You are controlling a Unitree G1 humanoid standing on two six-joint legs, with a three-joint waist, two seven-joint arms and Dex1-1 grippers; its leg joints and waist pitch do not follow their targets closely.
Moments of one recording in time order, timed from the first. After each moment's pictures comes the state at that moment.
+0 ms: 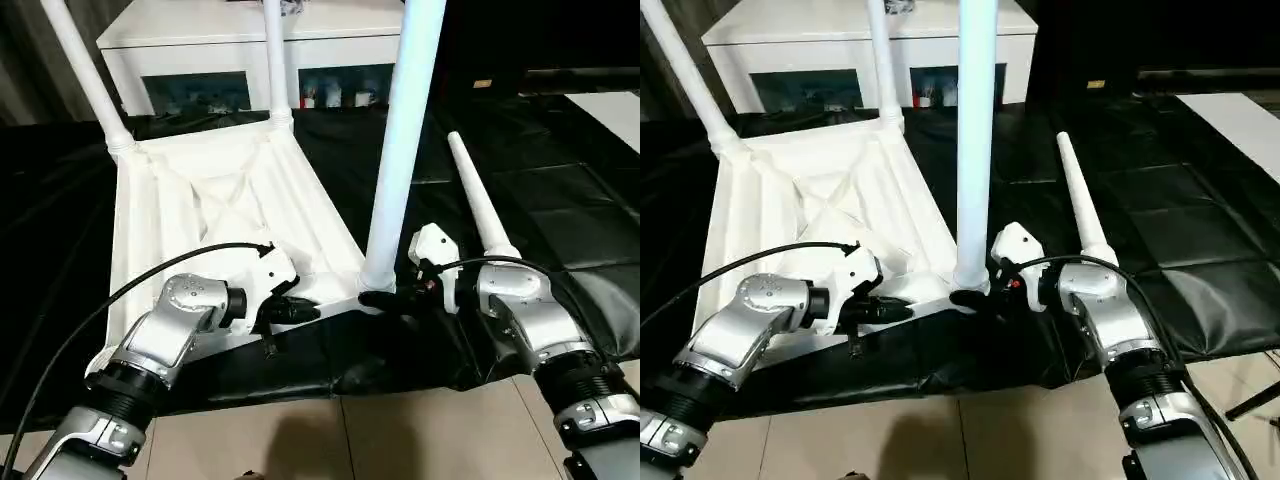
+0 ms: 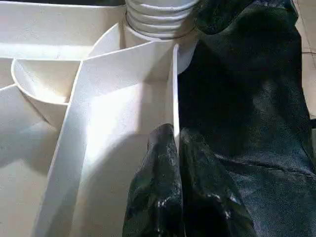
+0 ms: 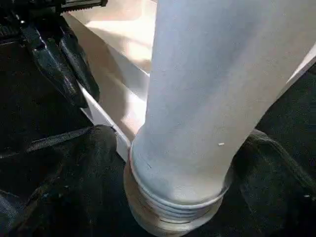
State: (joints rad) left arm -0.48 0.39 -0.29 0.35 -0.07 0.31 -1.05; right arm -0.55 -0.39 0.18 0.57 0.10 0.01 1.07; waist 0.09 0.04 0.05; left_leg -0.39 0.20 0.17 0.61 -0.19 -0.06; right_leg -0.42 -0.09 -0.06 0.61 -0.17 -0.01
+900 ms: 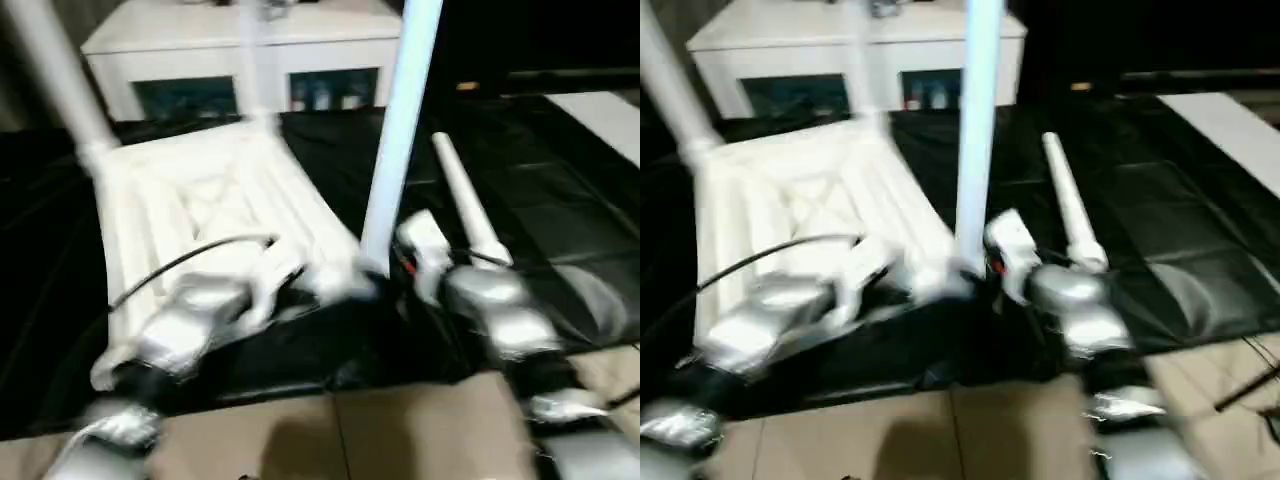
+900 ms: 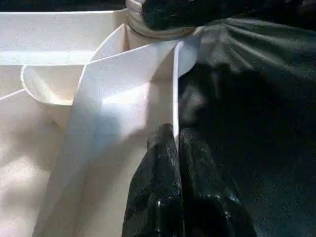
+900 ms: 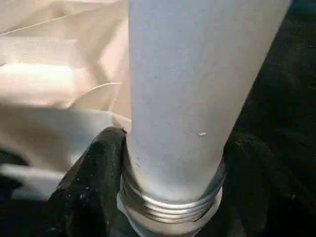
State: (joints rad) left arm -0.59 0.22 -0.27 0.49 0.01 0.38 -0.71; right arm -0.63 -0.13 0.04 0.73 0.07 0.11 0.43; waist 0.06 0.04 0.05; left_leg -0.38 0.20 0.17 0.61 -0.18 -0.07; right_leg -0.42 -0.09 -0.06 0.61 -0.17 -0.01
